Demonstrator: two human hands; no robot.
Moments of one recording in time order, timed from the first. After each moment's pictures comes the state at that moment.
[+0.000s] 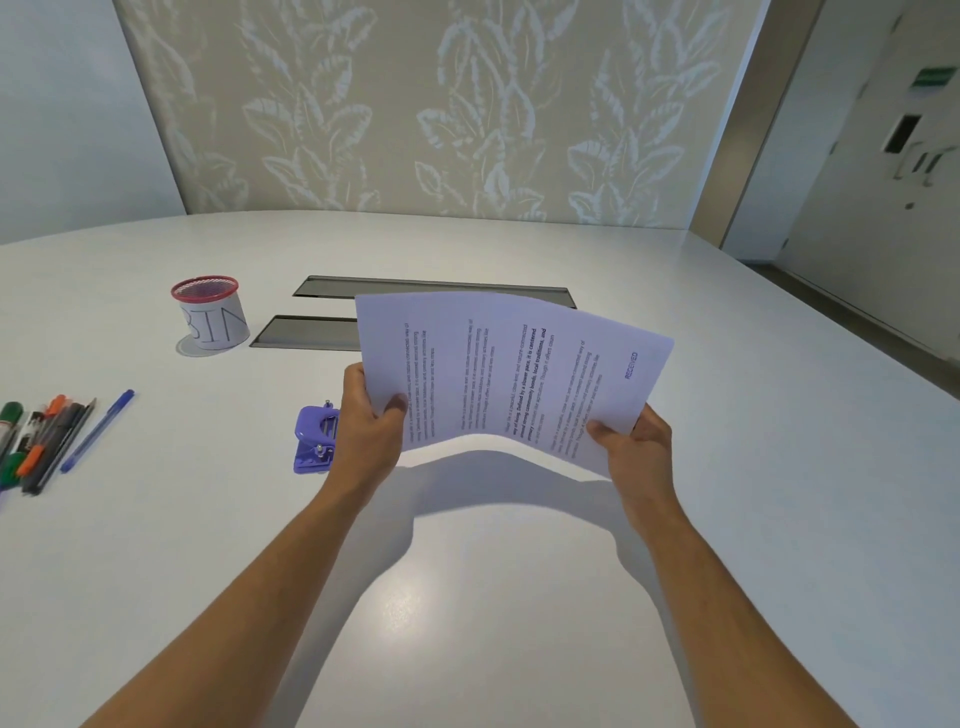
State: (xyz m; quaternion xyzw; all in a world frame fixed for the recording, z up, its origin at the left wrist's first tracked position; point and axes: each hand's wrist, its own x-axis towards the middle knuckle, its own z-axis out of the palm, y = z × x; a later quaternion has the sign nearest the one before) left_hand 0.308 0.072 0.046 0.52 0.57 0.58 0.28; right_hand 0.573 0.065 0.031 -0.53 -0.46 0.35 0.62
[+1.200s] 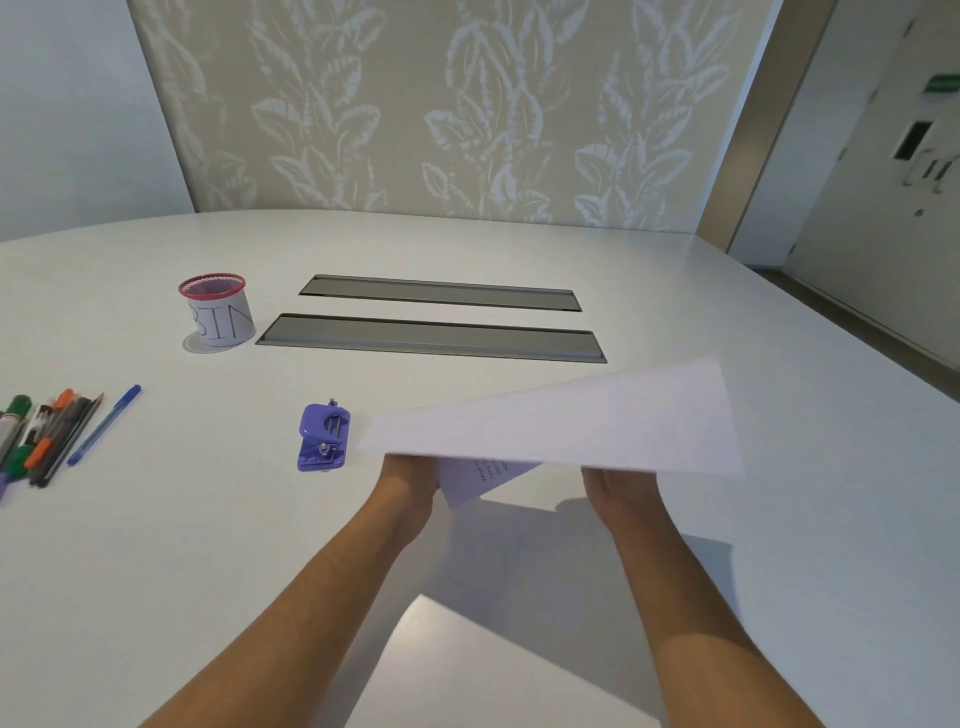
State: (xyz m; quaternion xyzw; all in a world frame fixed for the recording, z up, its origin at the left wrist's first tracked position) left_hand 0.347 0.054 0.032 0.31 0.46 0.59 0.59; right_hand 0.580 0.081 -0.012 -0.35 -0.55 0.07 0.76
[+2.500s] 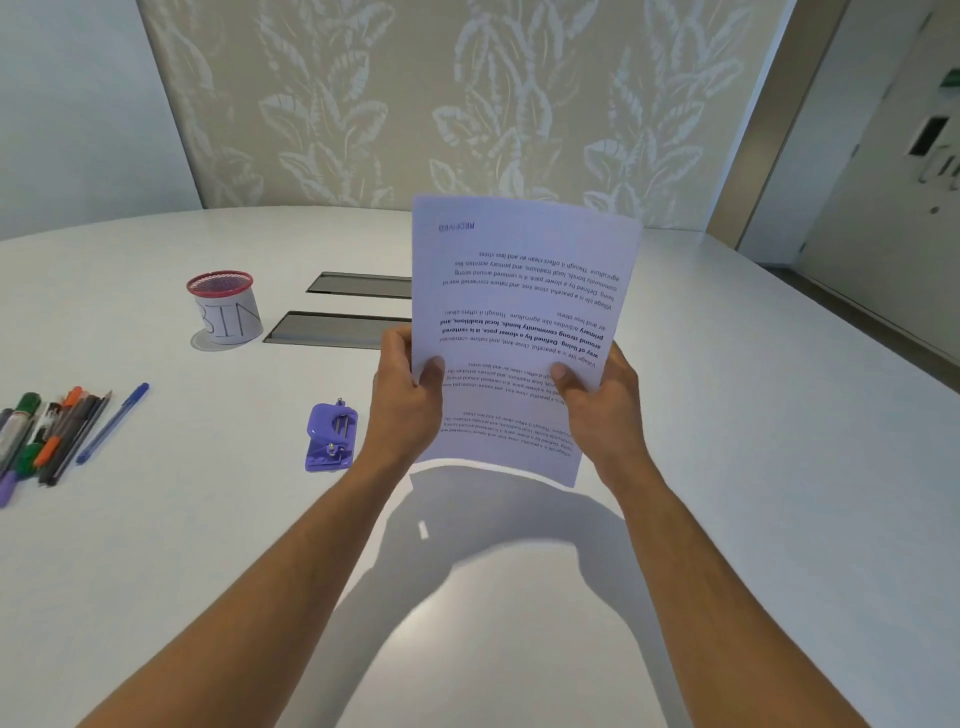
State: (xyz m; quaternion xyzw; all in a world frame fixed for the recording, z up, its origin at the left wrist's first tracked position) left_hand 0.327 0.073 0.085 0.55 0.49 0.62 0.26; right_hand 0.517 0.075 0.089 -0.49 -0.56 0.31 0.59
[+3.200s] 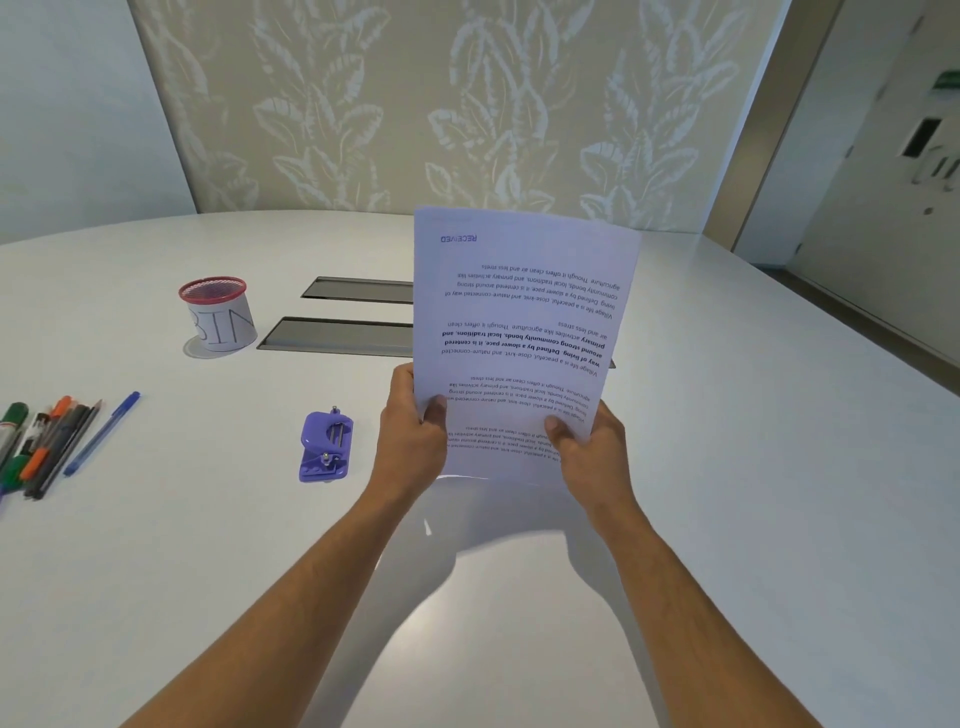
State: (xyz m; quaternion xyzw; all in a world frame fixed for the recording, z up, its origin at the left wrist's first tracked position) left_hand 0.337 0.071 0.061 0.55 0.53 0.58 0.30; right_hand 0.520 0.074 0.041 -0.52 -0.53 0.35 0.58
